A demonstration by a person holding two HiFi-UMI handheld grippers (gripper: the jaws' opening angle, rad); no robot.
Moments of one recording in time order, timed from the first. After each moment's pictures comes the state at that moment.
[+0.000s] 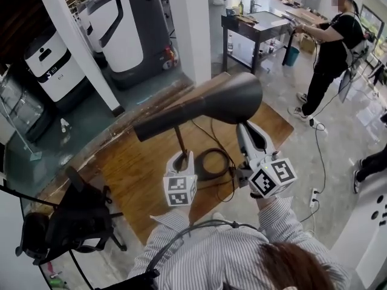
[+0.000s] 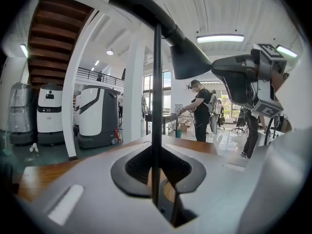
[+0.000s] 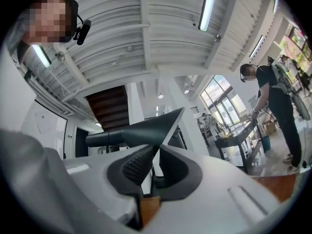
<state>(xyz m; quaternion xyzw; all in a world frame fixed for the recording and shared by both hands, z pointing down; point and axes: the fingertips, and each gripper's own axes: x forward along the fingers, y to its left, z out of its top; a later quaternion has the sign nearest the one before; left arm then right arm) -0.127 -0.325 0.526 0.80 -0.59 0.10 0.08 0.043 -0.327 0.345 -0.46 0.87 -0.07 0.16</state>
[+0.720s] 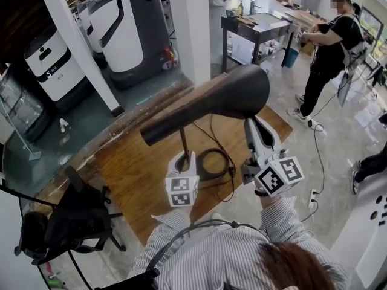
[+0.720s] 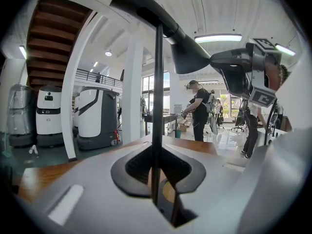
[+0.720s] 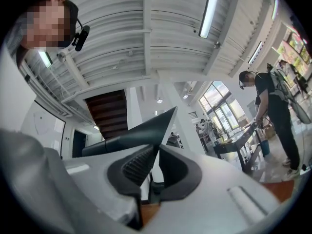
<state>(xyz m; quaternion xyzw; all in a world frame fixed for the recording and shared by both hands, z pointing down) -0.120 -0.322 0.528 0.80 -0.59 0.10 0.07 0.060 -0.324 0.320 -0.47 0.86 -0.05 0.18</state>
